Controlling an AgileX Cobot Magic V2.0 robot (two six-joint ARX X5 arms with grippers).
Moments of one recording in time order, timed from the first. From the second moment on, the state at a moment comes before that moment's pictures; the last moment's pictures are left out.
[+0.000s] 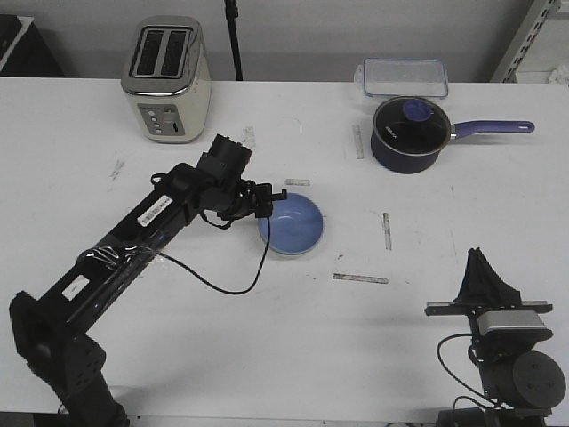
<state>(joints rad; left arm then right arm) -0.52 1.79 1.74 -0.78 0.17 -0.54 0.08 0.28 0.45 -0.06 0.03 0.04</state>
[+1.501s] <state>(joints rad) -0.12 0.59 0.54 0.06 0.02 0.03 0.08 0.28 0.45 -0.06 0.03 0.04</state>
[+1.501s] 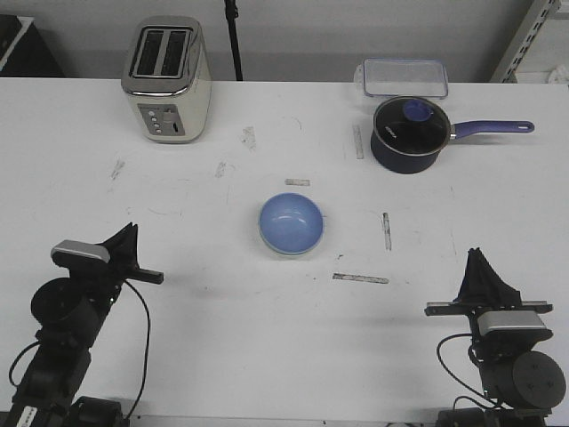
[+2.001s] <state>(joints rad) -0.03 0.42 0.40 0.04 0.03 0.01 0.08 0.28 0.45 -0.06 0.03 0.04</state>
